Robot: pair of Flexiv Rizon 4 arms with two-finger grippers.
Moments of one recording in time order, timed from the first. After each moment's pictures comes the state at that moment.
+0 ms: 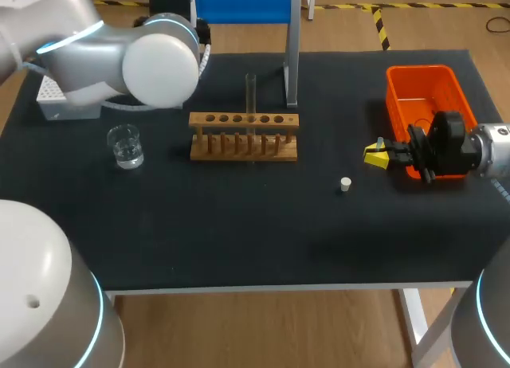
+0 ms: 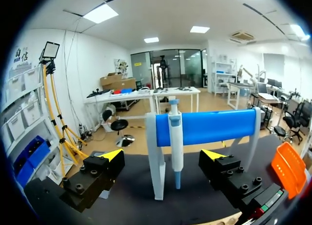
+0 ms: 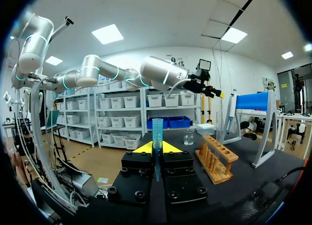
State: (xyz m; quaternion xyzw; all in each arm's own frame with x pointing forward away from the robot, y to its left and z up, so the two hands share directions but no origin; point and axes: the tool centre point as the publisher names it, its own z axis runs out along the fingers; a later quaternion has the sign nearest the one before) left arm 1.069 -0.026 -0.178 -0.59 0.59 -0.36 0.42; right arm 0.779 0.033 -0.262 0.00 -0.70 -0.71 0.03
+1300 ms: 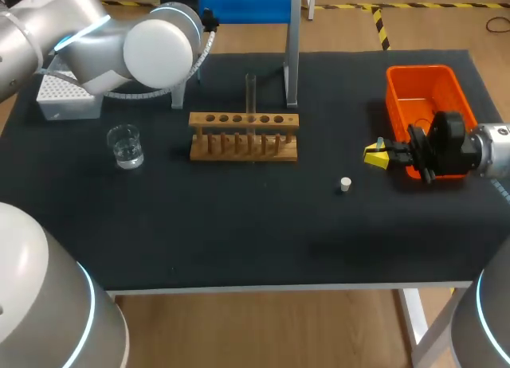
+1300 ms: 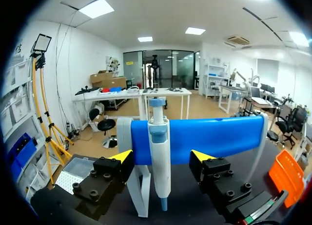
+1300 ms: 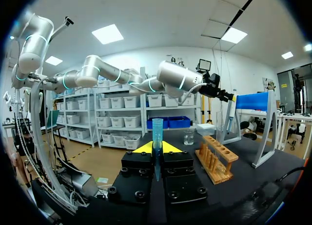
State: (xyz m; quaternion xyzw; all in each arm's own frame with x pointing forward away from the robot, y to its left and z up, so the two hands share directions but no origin) left arm 1.138 -0.045 -0.200 -0.58 0.60 -0.39 0.39; right arm 0.779 0.033 -0.262 0.00 -0.70 -0.71 0.03
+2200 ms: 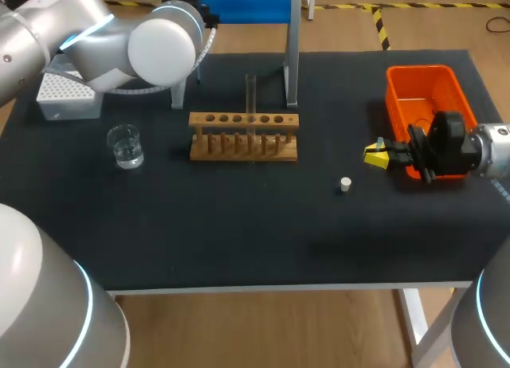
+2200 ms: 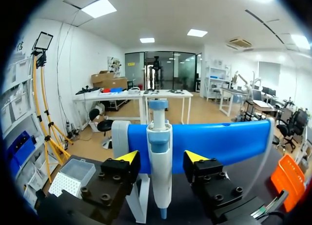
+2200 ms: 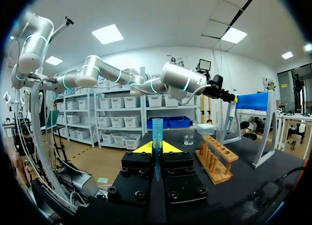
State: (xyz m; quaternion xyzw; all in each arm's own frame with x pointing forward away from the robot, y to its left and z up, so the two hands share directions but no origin) left arm 1.155 -0.045 -0.204 -0.58 0.59 -0.40 0.39; right arm 0.779 0.033 -0.262 0.00 -0.70 -0.71 0.03
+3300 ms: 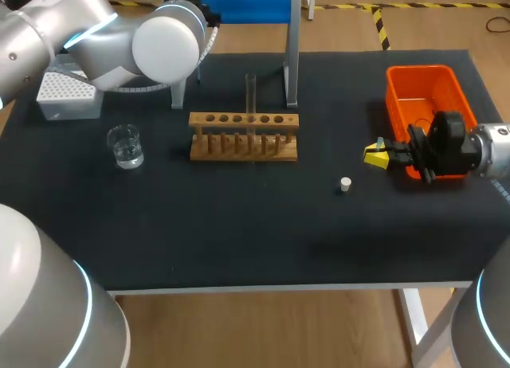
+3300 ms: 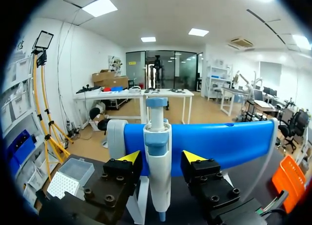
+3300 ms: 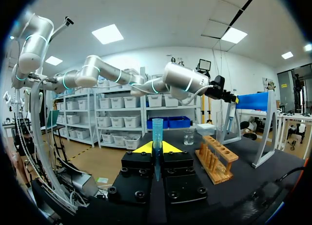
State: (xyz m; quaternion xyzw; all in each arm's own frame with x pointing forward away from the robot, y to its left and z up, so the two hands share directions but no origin) left arm 1.163 -0.047 -0.209 -0.59 0.59 -0.40 0.39; right arm 0.779 0.033 -0.262 0.00 -0.70 -0.71 0.03
